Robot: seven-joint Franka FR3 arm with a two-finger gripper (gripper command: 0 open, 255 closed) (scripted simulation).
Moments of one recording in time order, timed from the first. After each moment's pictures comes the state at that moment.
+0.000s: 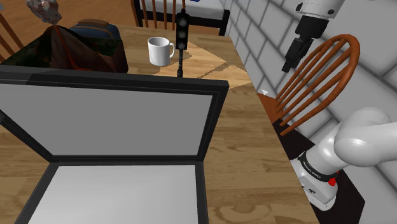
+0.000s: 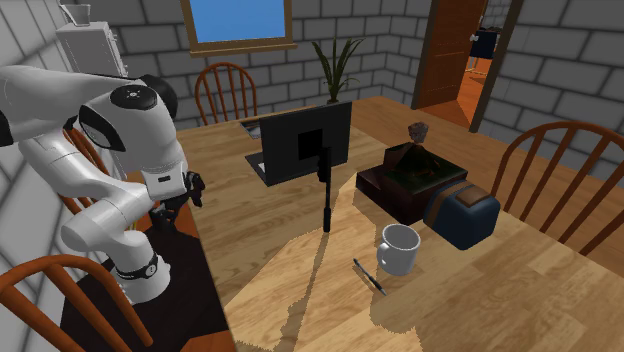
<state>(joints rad) 0.01 -0.74 -0.05 -2.38 0.12 1.51 -0.10</state>
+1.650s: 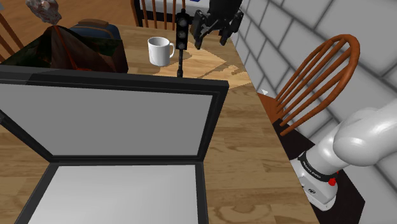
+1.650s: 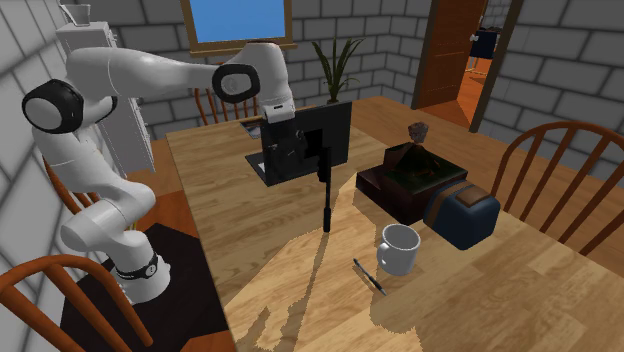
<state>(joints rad) -0.01 -0.23 0.51 -1.88 -0.05 1.85 0.66</state>
